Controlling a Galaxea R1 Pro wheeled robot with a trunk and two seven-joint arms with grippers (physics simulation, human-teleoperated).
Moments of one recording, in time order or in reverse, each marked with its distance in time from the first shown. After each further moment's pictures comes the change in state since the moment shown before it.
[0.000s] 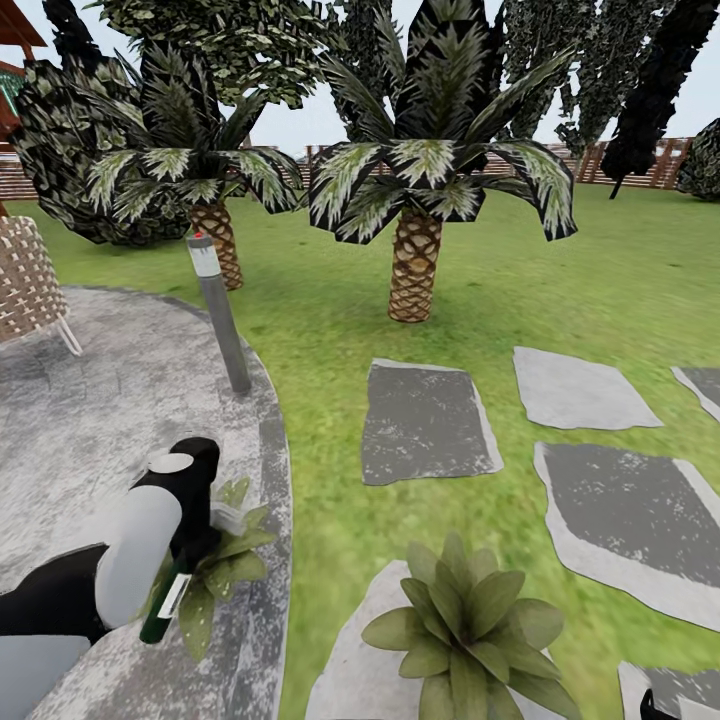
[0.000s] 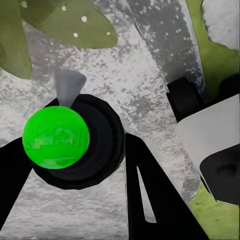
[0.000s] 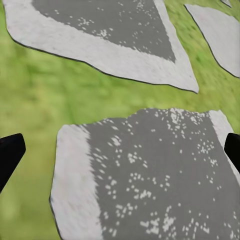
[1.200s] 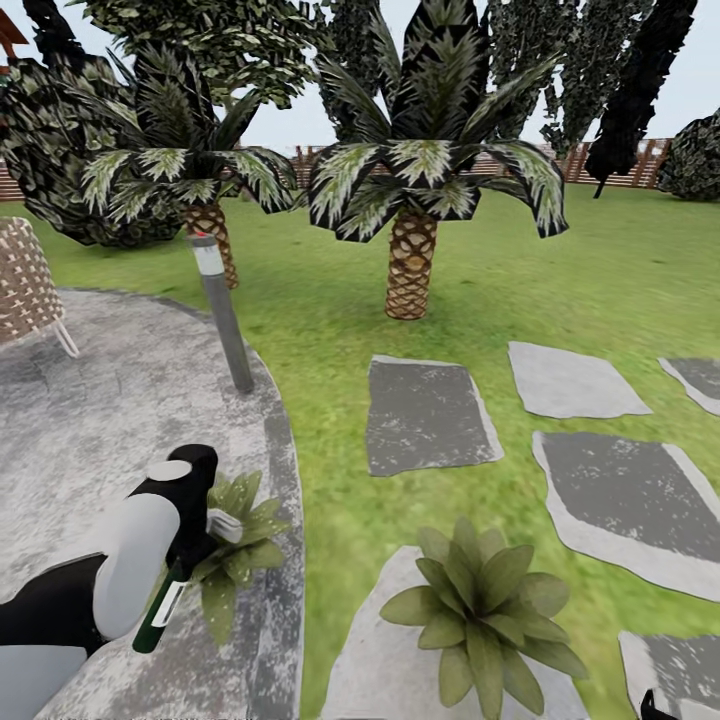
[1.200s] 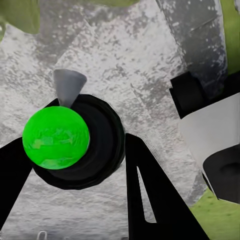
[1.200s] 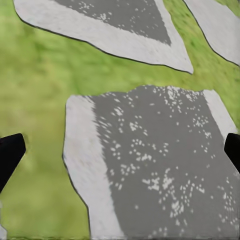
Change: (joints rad) left arm 0.029 0.005 -0.010 -0.018 -0.004 0.006 0.000; right arm 0.000 -0.001 0.000 0.000 0.000 0.001 0.001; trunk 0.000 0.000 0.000
